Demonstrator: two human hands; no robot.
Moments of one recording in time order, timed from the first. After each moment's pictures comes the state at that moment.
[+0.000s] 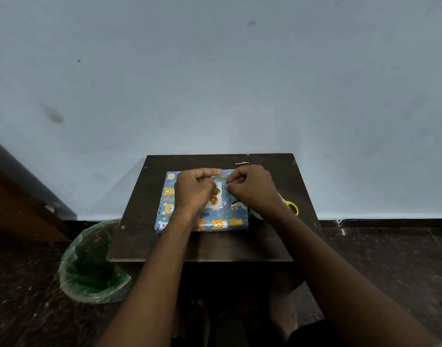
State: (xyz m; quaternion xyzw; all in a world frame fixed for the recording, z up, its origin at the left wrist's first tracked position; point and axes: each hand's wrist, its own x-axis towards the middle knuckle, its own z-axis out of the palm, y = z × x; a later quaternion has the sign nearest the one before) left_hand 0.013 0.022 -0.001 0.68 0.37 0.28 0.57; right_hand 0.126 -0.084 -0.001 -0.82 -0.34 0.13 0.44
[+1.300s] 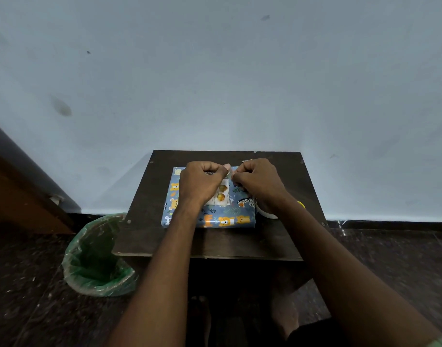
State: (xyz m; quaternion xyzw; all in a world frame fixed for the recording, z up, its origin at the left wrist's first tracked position) left_hand 0.016 0.044 -0.004 0.76 0.35 0.27 0.47; right_hand 0.136 -0.067 -0.004 -0.81 -0.31 0.17 0.46
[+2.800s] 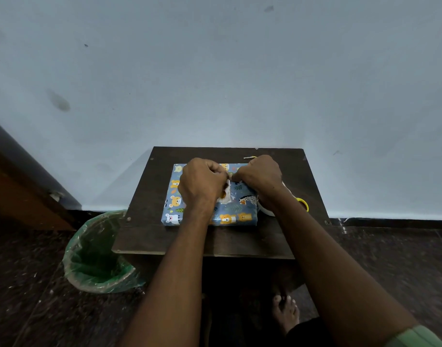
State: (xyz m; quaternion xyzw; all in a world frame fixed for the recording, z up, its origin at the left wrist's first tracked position) left_hand 0.030 0.035 -0.016 0.78 0.46 0.27 0.32; right_hand 0.144 -0.043 -0.002 -0.90 -0.17 0.18 0.35
